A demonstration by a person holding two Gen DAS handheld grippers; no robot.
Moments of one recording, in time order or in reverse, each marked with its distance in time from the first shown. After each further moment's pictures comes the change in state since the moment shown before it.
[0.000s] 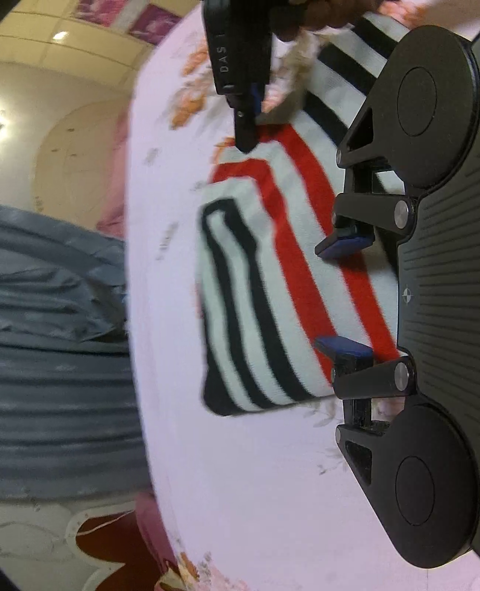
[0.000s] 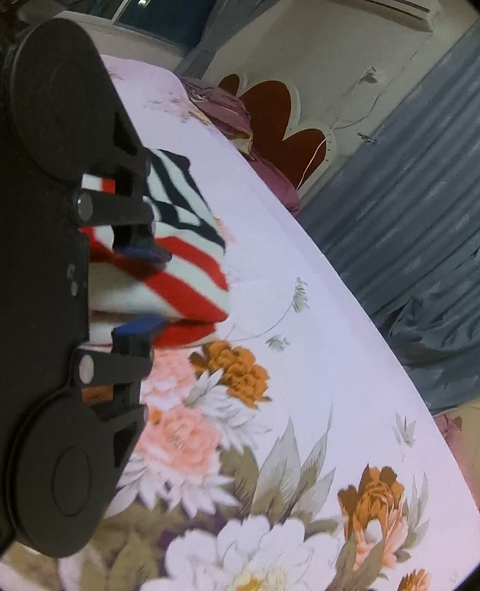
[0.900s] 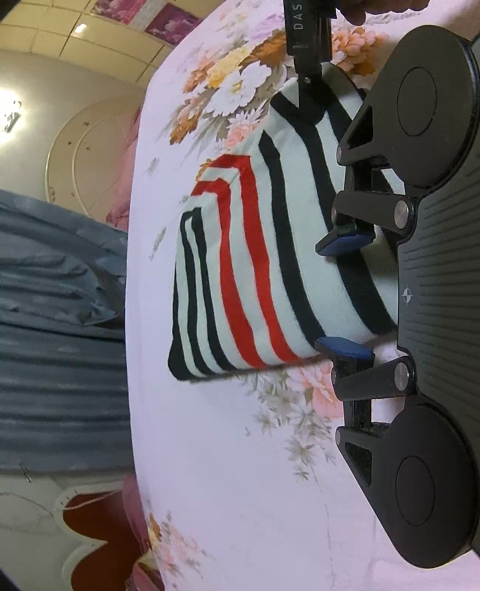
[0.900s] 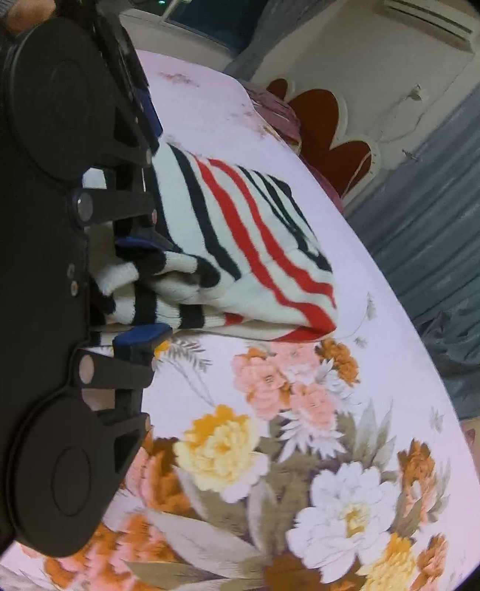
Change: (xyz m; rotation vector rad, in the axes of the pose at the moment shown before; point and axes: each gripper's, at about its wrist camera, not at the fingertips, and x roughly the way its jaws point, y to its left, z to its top) left arm -0.074 0.008 -0.060 -0.081 -0.037 0.007; right arm -0.080 0.007 -0.089 0.005 0.091 0.004
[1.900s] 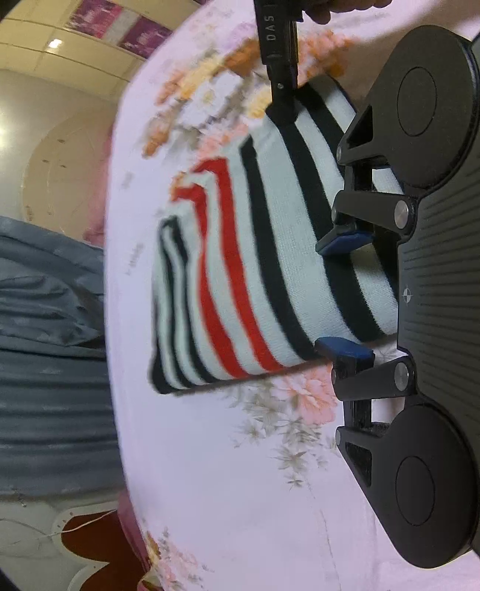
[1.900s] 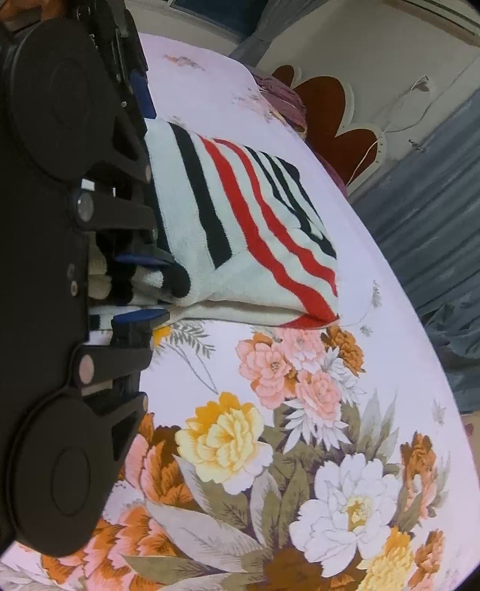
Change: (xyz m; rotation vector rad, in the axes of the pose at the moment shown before) left arm -0.005 -0.003 -0.001 0.062 0.031 -0.046; right arm -0.004 0.000 0.001 -0.040 0.005 -0.058
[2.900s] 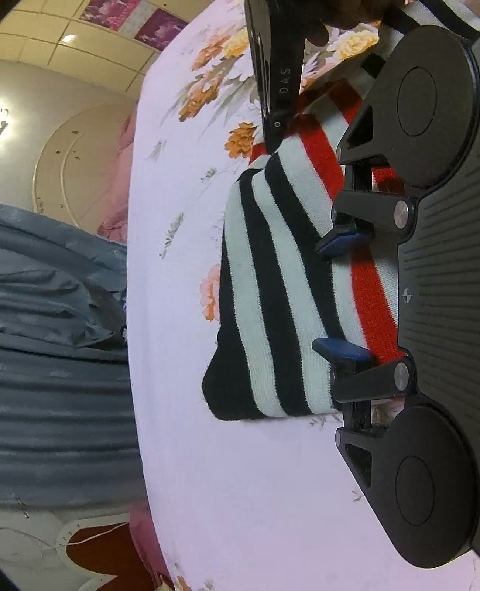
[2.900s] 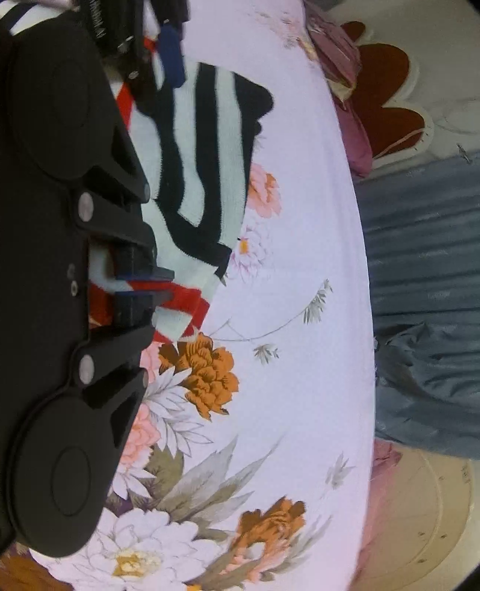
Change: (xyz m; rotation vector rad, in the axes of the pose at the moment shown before) left arm 0.111 0.014 0.077 -0.011 -0.022 -0.001; right arm 0.108 0.048 0.096 -0.346 -0.041 -0.274
